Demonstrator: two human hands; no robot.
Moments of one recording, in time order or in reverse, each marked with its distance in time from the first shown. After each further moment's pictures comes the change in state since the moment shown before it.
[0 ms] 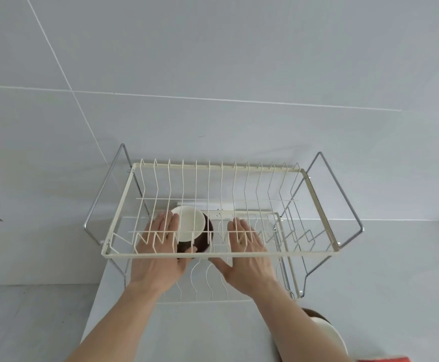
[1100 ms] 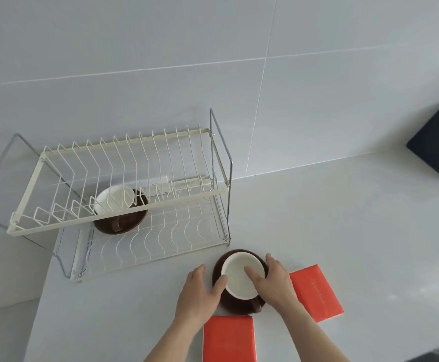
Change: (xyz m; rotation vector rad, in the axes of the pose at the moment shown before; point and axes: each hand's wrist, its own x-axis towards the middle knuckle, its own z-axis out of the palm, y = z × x) left_hand -0.142 0.228 0.046 -0.662 -0.587 -0.303; right_hand -0.218 0.139 -0.019 0.633 -0.204 0.829
